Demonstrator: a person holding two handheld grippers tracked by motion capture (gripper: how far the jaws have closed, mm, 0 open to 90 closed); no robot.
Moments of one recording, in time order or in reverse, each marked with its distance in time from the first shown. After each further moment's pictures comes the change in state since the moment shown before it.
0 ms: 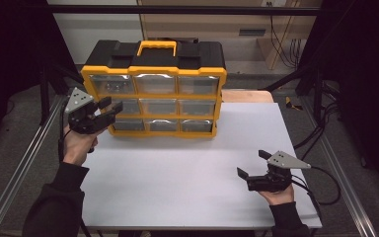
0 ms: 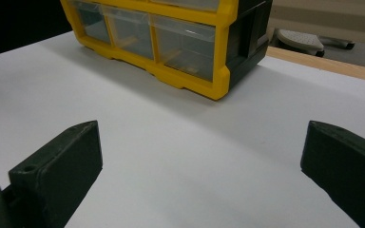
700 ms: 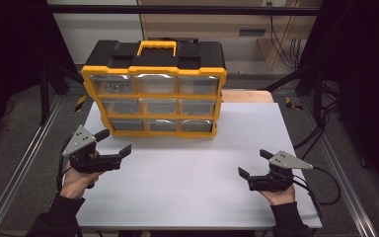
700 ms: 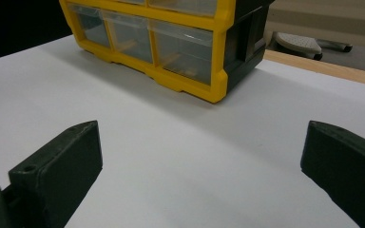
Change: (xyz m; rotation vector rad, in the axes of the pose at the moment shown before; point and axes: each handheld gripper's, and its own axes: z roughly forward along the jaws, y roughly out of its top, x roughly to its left) left arm -0.037 -0.061 -0.042 0.039 -0.156 0.000; right arm 0.000 0.001 -0.003 -0.015 -0.008 0.010
